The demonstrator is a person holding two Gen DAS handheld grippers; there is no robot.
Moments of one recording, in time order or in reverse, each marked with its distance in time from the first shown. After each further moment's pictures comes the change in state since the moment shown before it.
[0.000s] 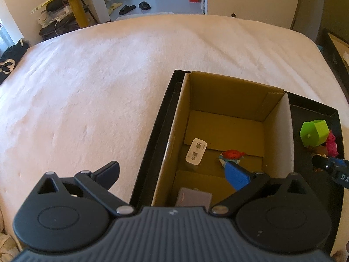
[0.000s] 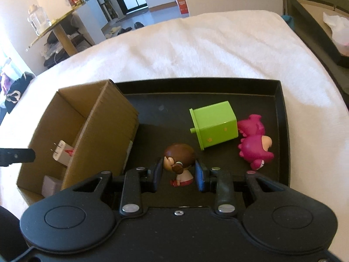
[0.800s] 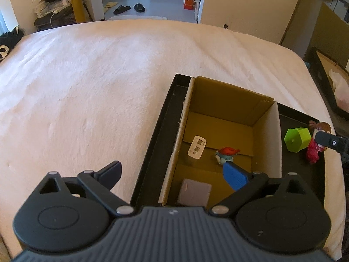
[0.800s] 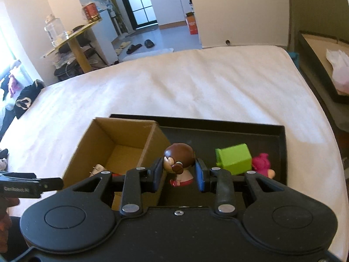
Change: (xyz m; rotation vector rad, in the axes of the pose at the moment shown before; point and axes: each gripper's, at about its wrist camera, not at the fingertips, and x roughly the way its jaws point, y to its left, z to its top) left arm -0.018 0.037 -0.011 -0.067 -0.032 -0.129; right arm -0.051 0.058 0.038 -0.062 -0.092 0.001
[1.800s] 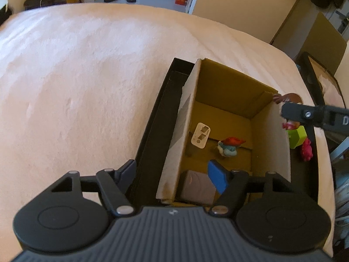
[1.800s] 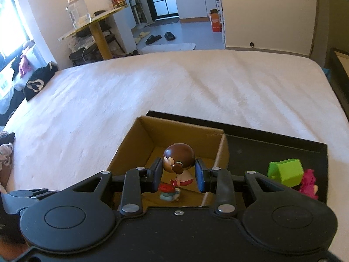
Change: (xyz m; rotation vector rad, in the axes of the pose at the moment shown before) left arm 0.036 0.033 -0.016 -0.061 0.031 -0.143; right arm 0.035 0.090 0.016 -0.101 0.044 0.033
